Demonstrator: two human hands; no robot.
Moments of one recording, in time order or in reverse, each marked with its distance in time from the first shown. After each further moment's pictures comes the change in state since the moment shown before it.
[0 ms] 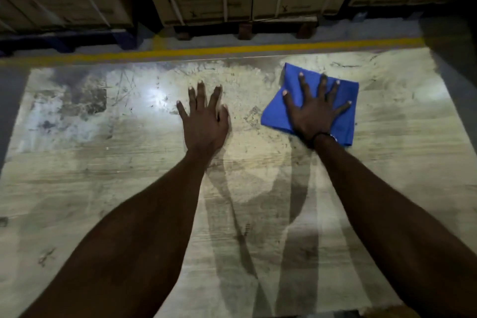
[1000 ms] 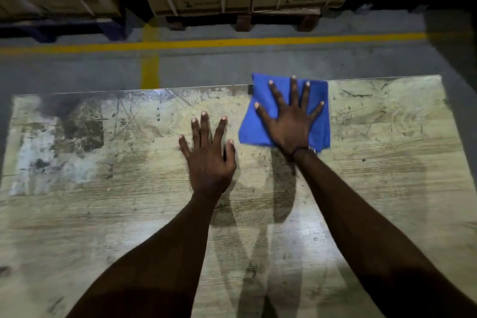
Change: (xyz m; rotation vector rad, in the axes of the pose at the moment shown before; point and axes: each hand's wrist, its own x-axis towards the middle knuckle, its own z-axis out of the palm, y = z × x) left_hand 0.005 0.006 -0.011 -0.047 -0.017 -0.051; right_hand 0.050 -0.083 0.017 -0.095 0.005 -0.139
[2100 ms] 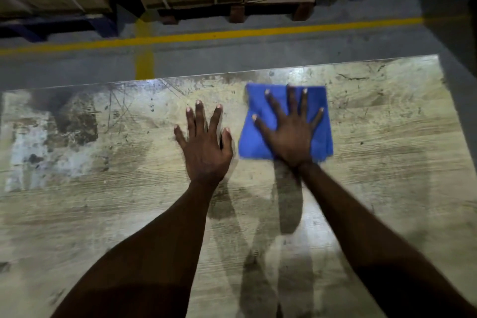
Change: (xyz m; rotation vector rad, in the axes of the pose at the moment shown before) left_hand 0.002 -0.002 0.003 0.040 0.002 -0.011; right_hand -0.060 0.014 -0.002 -0.017 0.001 -0.037
